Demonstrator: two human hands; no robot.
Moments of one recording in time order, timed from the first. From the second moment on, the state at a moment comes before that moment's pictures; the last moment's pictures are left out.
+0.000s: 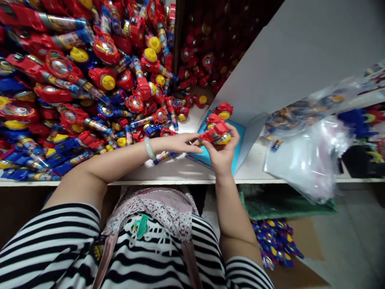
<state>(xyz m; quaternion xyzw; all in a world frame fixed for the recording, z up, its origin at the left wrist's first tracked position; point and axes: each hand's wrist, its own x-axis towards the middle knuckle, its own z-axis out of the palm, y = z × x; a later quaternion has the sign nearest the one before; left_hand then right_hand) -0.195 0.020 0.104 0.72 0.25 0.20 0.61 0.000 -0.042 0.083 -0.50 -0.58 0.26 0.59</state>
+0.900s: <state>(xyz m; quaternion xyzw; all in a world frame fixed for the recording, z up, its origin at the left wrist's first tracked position) -0.263 0.056 0.083 0.87 0.47 0.07 0.17 0.024 -0.021 0.017 -0.54 -0.61 -0.09 0.57</state>
